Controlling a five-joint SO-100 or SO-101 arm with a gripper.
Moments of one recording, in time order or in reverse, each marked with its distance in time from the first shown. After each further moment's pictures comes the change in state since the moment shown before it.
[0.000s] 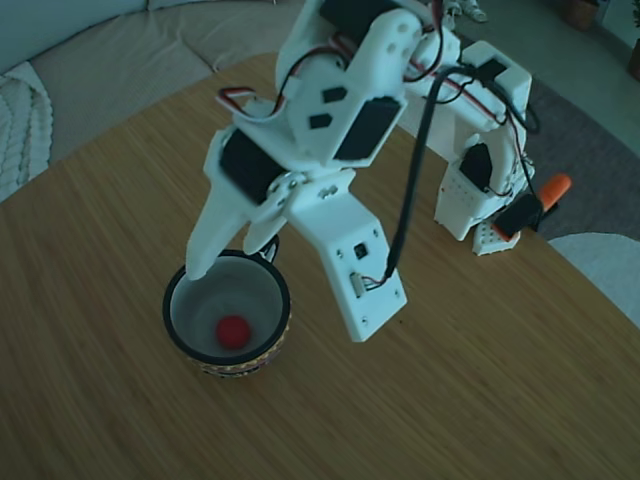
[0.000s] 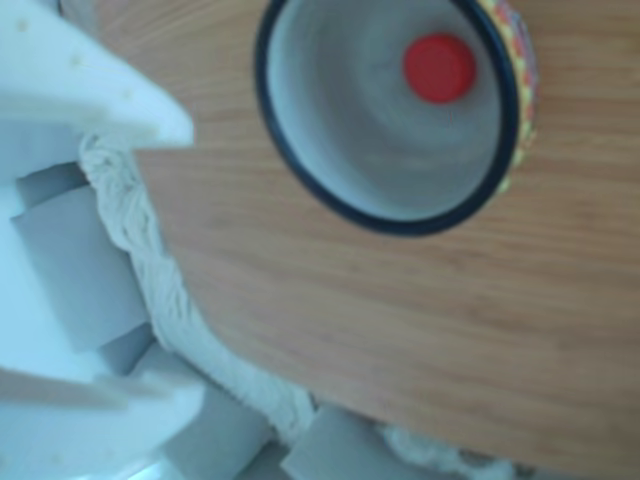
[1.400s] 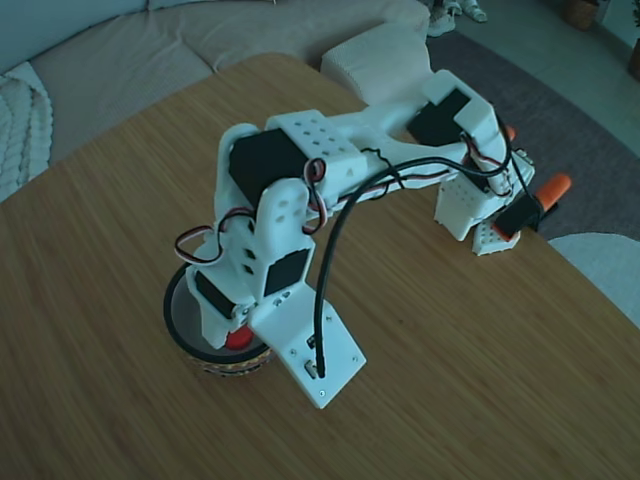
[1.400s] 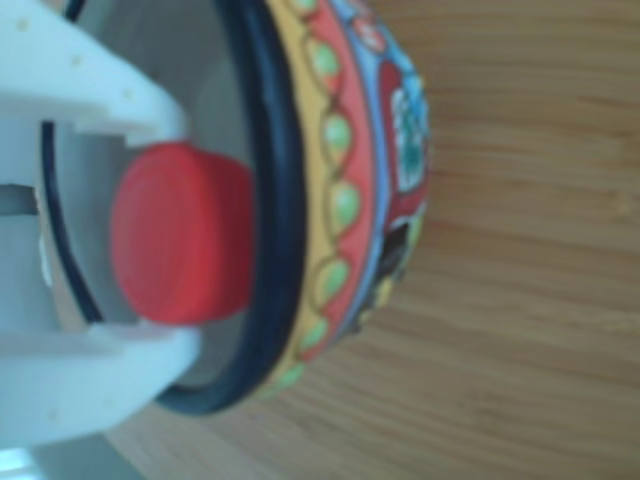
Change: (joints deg) arm -0.4 -20.7 3.4 -6.8 -2.2
